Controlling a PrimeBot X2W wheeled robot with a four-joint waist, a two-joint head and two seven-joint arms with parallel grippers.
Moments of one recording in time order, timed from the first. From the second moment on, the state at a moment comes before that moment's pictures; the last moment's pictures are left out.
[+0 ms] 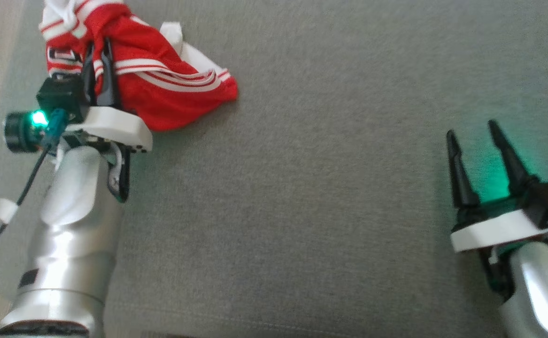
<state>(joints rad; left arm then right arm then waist) -0.81 0.08 -0.08 0.88 -0.14 0.02 -0.26 -0.21 -0.23 0.09 0.22 0.12 0.13 -0.26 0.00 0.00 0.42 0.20</state>
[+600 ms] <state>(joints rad) -0.81 0.10 -0.30 0.51 -0.09 -0.12 -0.18 0.01 -0.07 0.09 0.28 0.13 0.13 -0.26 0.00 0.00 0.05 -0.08</state>
